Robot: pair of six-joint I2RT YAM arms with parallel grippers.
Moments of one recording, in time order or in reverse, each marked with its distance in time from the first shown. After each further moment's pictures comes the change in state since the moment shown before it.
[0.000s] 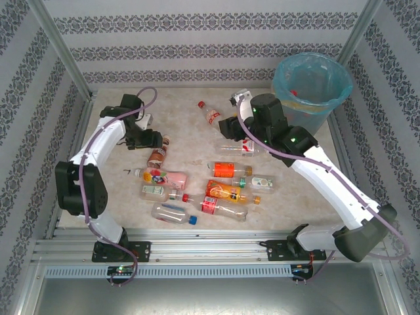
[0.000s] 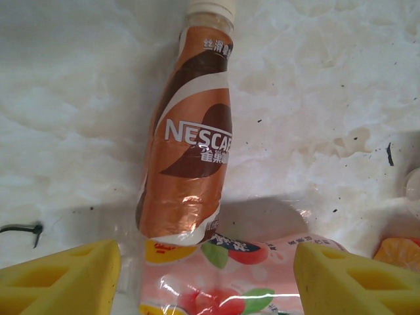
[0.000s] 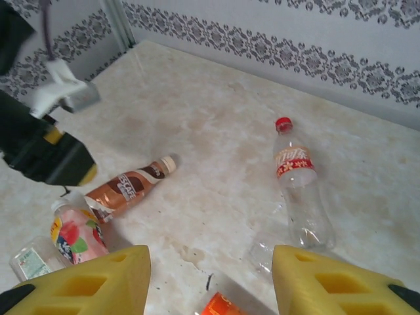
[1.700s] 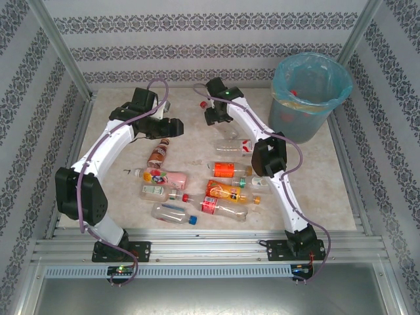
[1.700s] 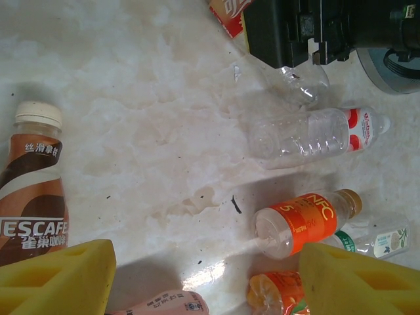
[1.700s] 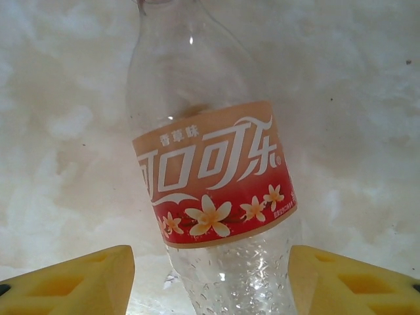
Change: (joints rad) left arm -0.140 -0.069 0.013 0.247 0.156 -0.177; right arm -0.157 1.308 1.175 -0.526 0.122 0.002
